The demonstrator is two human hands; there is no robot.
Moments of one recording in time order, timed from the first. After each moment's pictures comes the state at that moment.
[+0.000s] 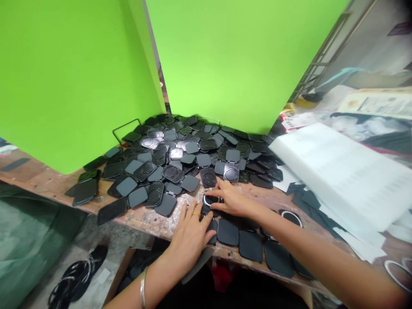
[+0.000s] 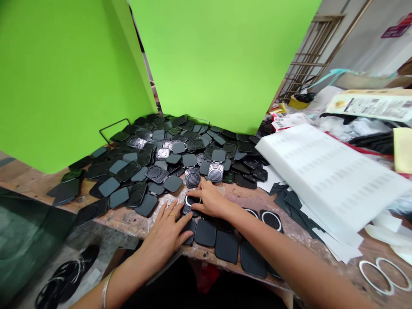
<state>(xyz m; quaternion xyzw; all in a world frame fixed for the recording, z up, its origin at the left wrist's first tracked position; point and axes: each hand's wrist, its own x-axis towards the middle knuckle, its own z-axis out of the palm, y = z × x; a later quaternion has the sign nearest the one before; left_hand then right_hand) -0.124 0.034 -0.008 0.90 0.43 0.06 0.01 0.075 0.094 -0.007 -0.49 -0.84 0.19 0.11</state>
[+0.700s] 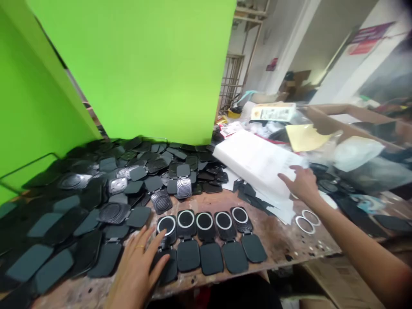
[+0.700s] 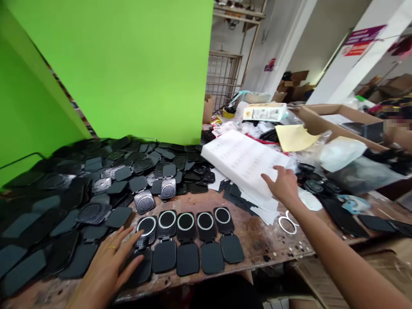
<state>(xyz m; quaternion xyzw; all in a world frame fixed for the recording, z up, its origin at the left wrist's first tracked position) -0.148 0.088 -0.054 0.92 0.30 0.27 -0.07 0.366 -0.029 0.033 -0.89 -0.29 -0.04 0.34</state>
